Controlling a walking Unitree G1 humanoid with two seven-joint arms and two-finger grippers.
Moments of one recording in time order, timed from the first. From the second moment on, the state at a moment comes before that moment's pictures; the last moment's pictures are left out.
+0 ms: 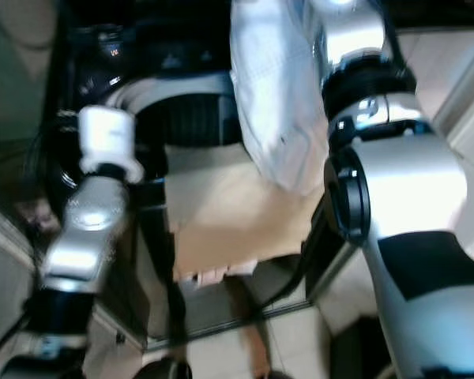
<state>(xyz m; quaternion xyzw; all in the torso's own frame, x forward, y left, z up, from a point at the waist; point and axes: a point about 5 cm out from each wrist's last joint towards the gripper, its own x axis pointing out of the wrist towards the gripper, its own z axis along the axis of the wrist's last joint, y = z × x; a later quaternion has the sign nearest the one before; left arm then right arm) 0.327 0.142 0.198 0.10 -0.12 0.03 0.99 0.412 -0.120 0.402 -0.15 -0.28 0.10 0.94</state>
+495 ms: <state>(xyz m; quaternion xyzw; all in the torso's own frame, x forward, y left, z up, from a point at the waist) 0.295 0.142 0.200 0.12 -0.14 0.00 0.98 0.430 -0.115 0.327 -0.22 -0.11 0.03 0.97</state>
